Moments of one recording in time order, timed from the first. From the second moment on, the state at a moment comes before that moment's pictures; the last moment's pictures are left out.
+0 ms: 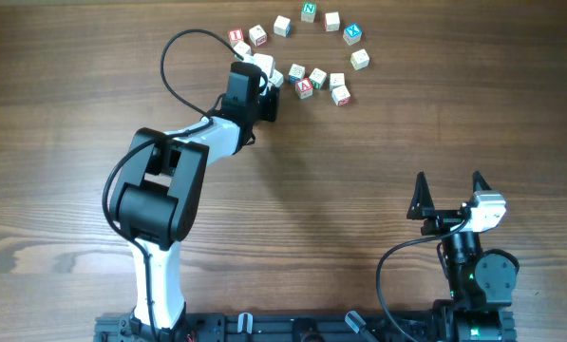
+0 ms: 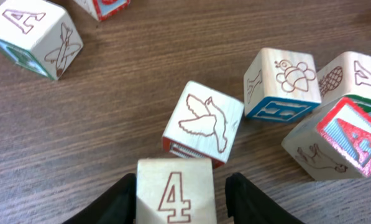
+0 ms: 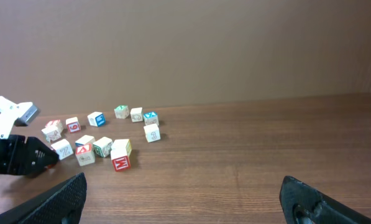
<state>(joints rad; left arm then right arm) -0.34 2.16 1.22 0.23 0.03 -0.11 -0.02 0.02 0.01 0.00 -0.05 0.09</state>
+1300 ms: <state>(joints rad) -0.43 1.73 1.22 -0.25 -0.01 -0.11 -0.02 0.02 0.01 0.00 -0.05 0.09</state>
